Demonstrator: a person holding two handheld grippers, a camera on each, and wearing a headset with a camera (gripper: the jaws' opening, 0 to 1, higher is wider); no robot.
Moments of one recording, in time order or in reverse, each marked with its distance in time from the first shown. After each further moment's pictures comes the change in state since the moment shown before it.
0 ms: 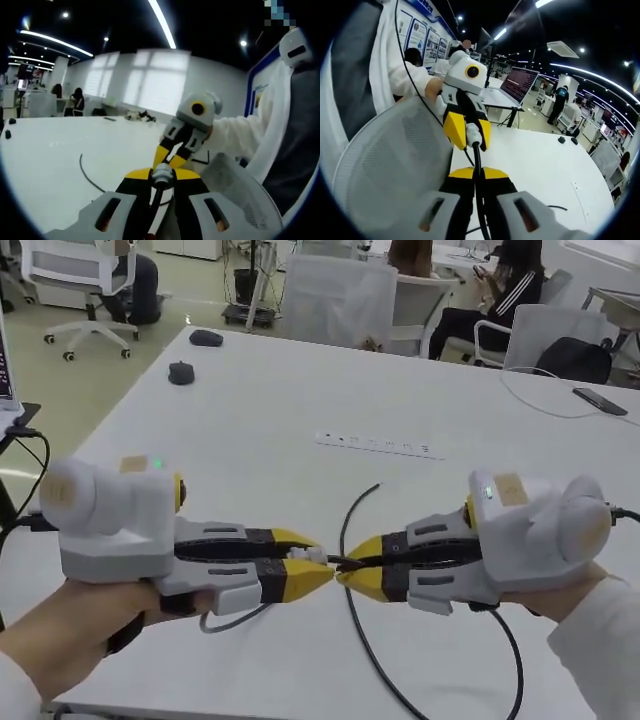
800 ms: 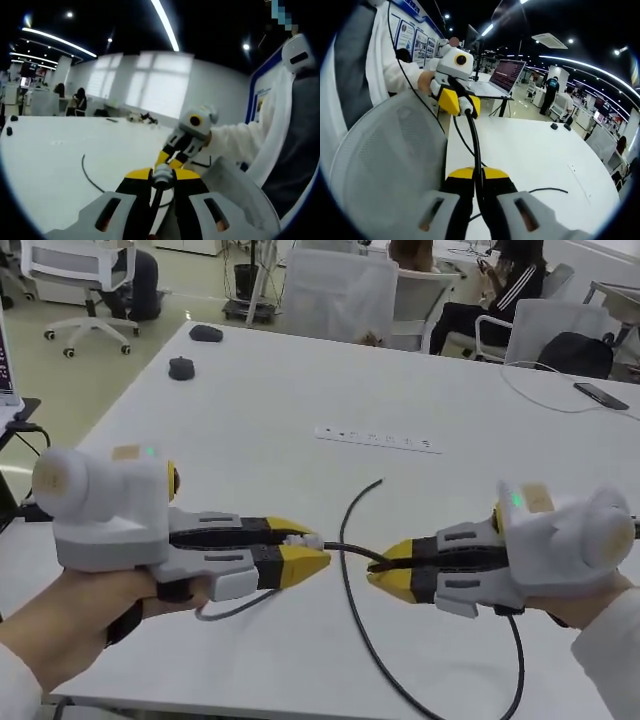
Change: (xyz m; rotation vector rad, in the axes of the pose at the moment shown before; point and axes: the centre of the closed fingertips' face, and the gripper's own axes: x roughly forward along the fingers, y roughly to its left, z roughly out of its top) left arm -0.004 0.003 0.005 -0.022 -0.024 0.017; right arm -0.023 -0.008 -0.040 0.090 0.039 -0.074
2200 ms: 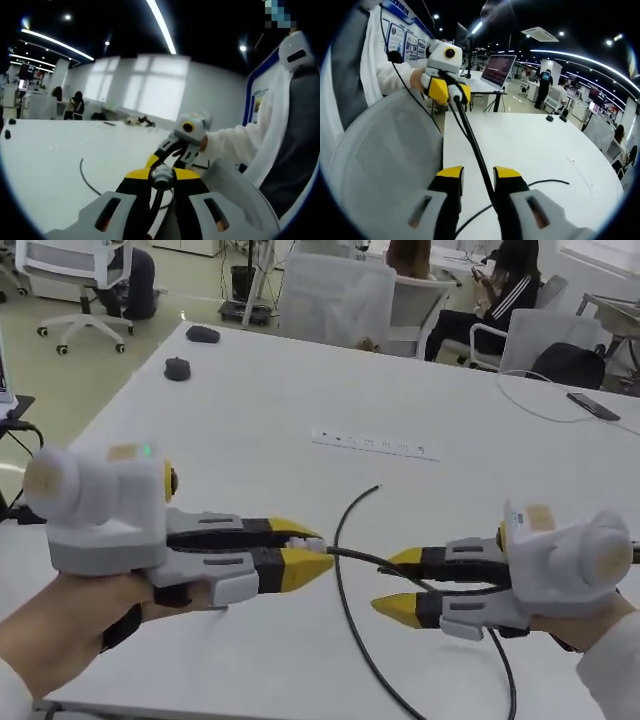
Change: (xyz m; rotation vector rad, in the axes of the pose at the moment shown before) left arm 0.003 -0.006 0.005 0.020 -0.016 -0.025; right arm 0.001 -0.005 -0.002 0.054 -0.008 -0.032
